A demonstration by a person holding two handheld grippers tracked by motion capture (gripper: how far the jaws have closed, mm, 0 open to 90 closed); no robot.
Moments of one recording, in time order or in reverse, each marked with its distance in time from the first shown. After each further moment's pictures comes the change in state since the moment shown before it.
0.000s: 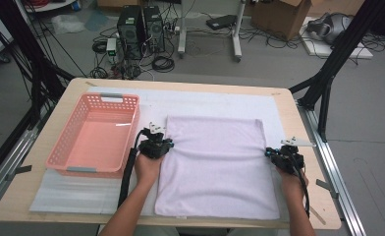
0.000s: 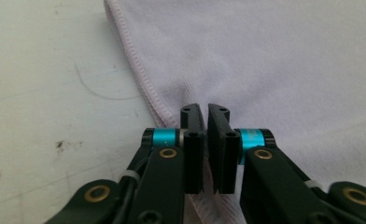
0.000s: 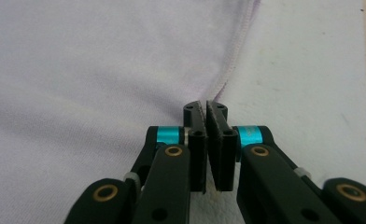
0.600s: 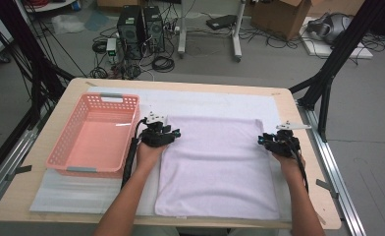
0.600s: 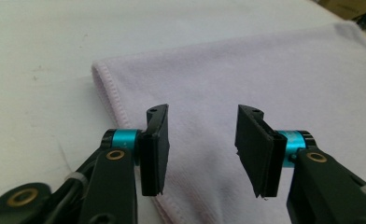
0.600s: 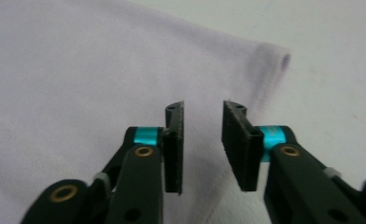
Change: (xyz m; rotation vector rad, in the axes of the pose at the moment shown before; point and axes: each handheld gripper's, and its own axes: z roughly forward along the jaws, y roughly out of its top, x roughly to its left) left arm 0.026 0.023 0.030 -0.099 -0.147 -0.008; right arm -0.014 0.044 0.029 -0.016 0.156 -0.098
